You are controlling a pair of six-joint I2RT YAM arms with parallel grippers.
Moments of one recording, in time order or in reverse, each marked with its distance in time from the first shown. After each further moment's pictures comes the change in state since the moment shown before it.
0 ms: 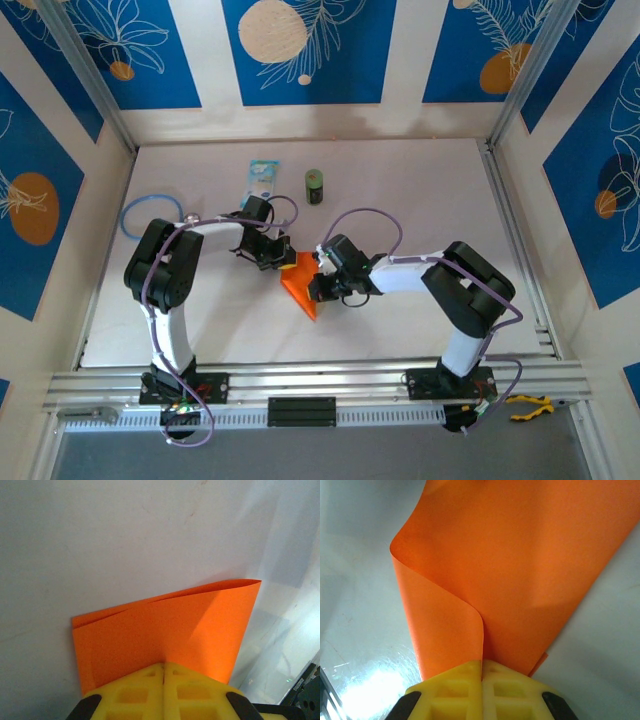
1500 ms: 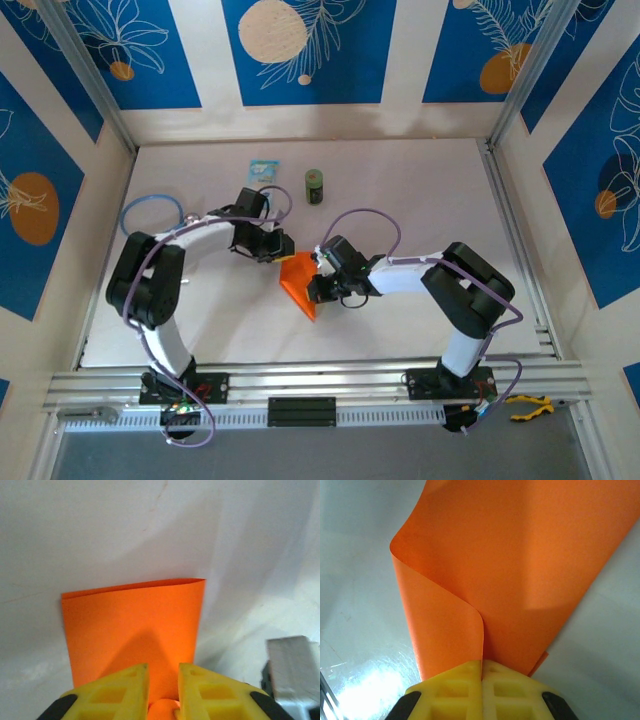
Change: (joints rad) left arm 0.000 -0.172 -0.011 -0.057 -0.067 -0.029; right arm 0.015 -0.001 0.000 0.000 0.018 0.000
